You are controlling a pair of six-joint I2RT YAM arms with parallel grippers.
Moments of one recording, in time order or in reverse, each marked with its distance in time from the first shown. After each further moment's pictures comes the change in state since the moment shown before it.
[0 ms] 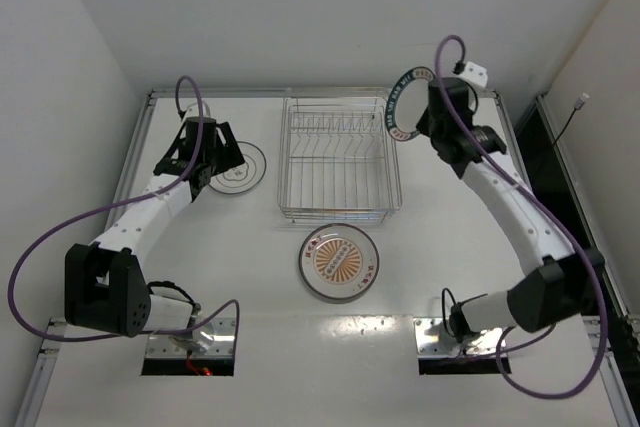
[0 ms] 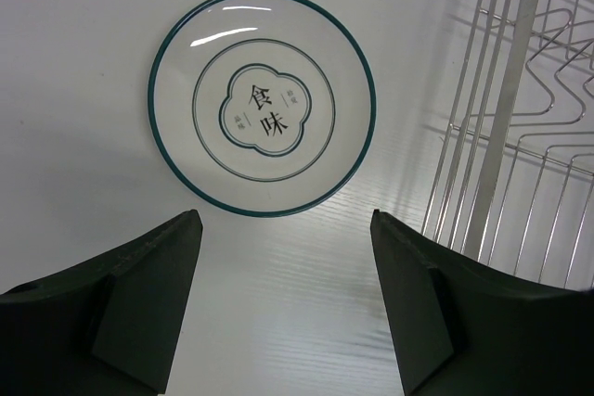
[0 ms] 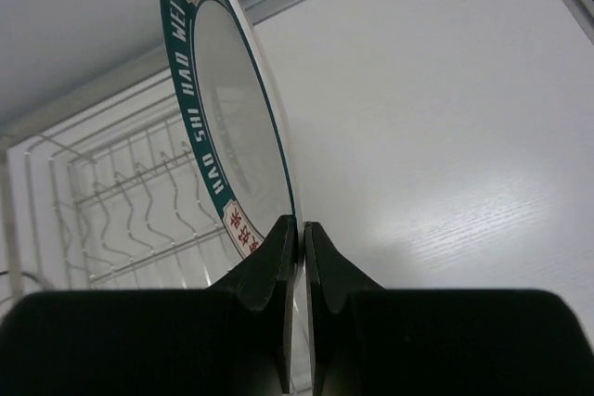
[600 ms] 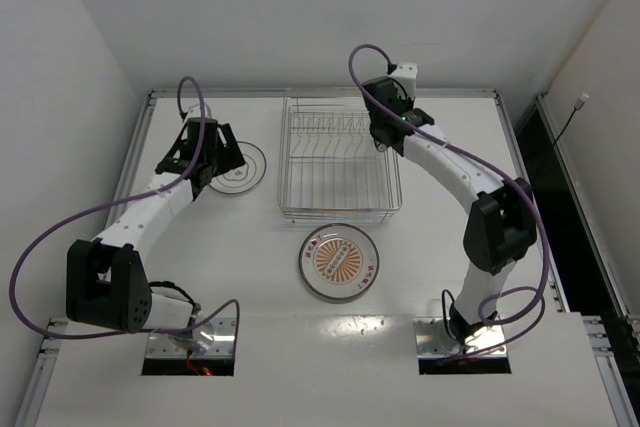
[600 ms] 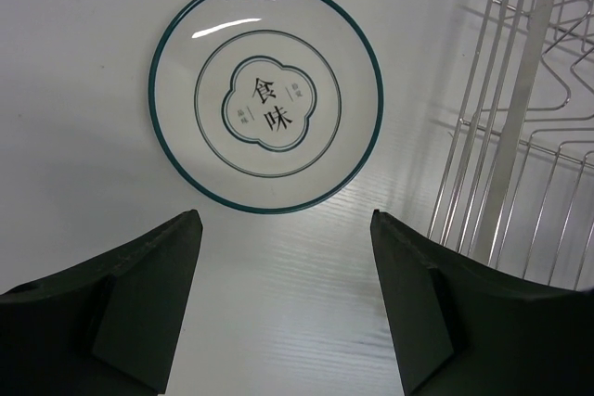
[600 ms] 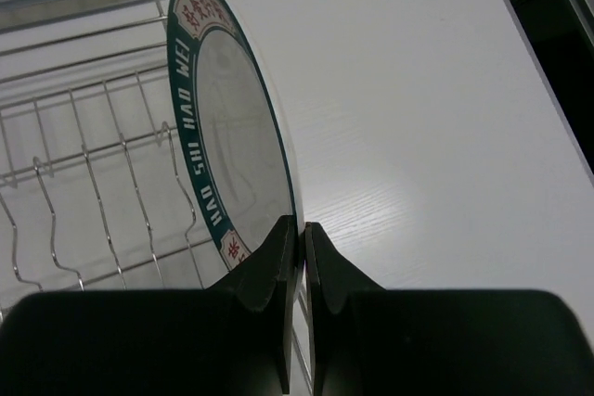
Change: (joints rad) left arm 0.000 0.017 0.000 -0.007 0.000 0.000; right arm 0.186 0.449 0.231 0.013 0.320 -0.154
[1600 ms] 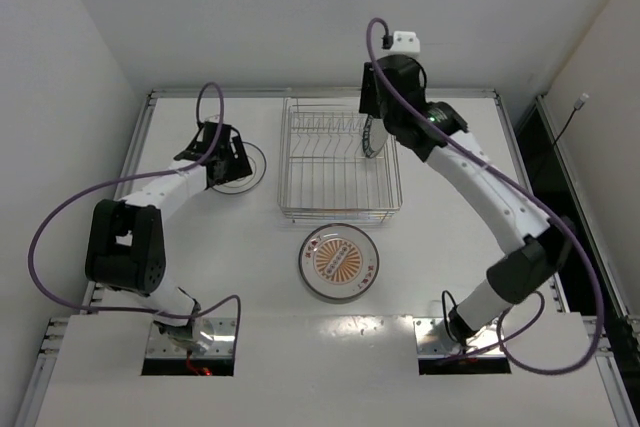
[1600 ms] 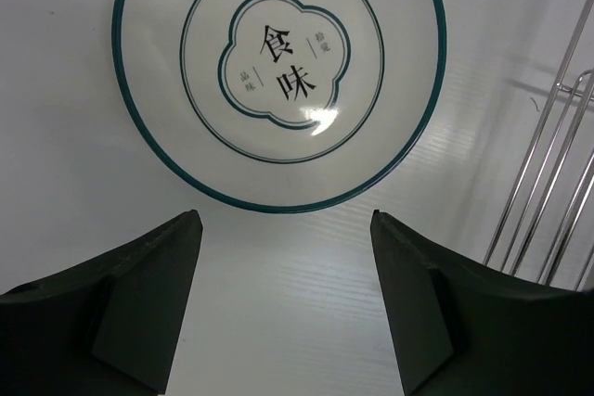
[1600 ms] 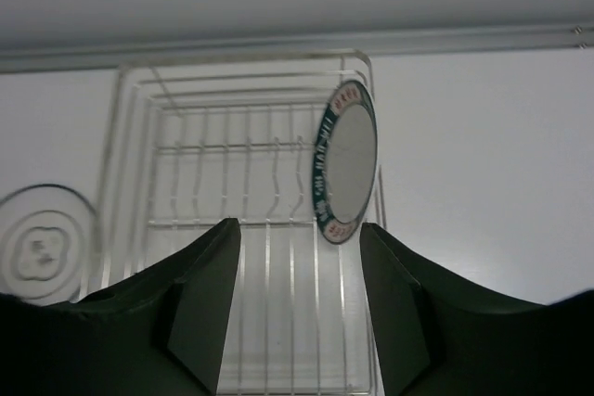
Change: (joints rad) left arm 0.000 0.209 0.035 -0.014 0.016 0.012; right arm 0.092 -0.133 0.131 -0.082 -0.199 -0.094
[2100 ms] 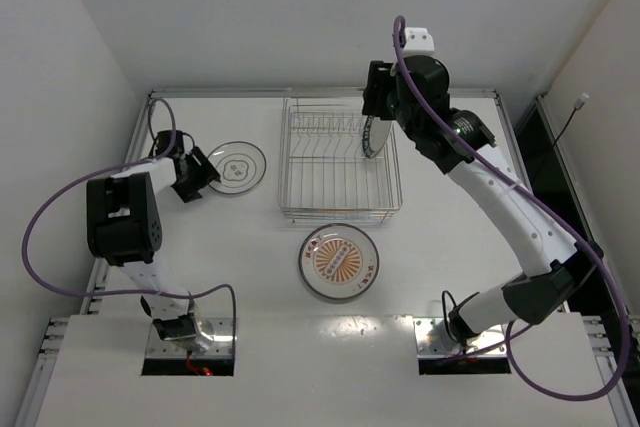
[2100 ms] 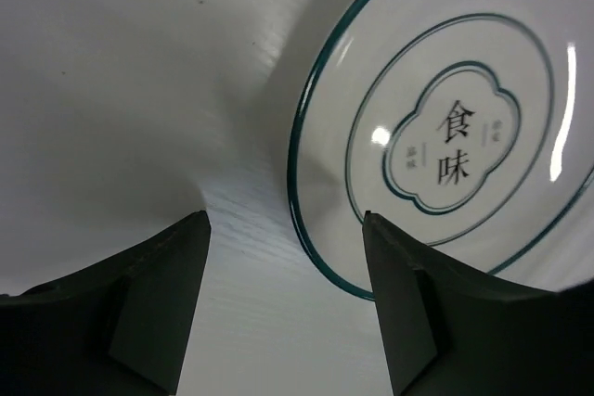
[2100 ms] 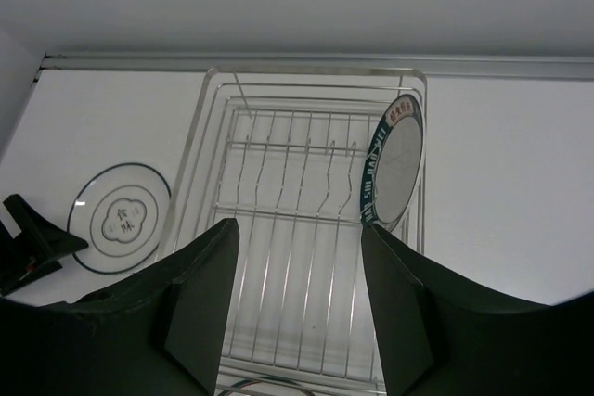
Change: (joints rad) left arm 0.317 0.191 0.003 0.054 0.292 -0.096; right arm 0.018 -0.187 -0.009 0.008 -0.183 -0.012
